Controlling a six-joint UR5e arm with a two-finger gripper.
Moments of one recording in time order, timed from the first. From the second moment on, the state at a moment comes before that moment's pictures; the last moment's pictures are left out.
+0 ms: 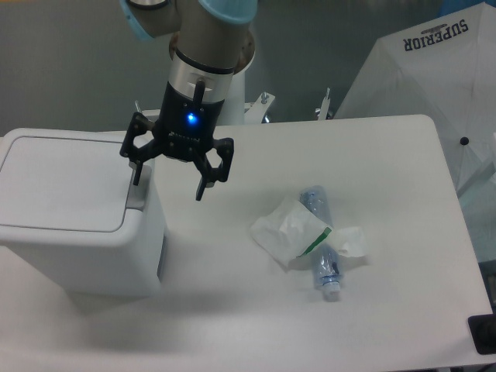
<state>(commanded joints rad) 2.36 -1.66 -1.59 -1.13 1.13 0.35</state>
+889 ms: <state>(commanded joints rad) 2.36 -1.67 -1.60 -1.12 1.15 0.34</state>
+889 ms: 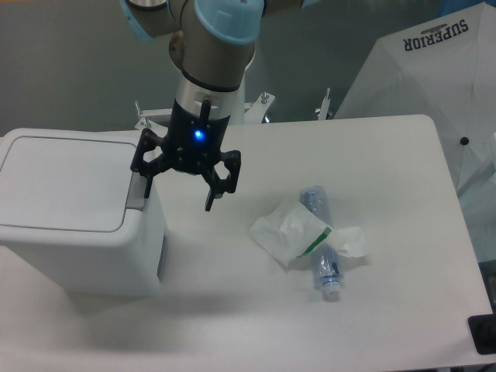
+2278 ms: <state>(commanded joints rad) 2.36 -1.67 -1.62 -1.13 1.15 0.33</state>
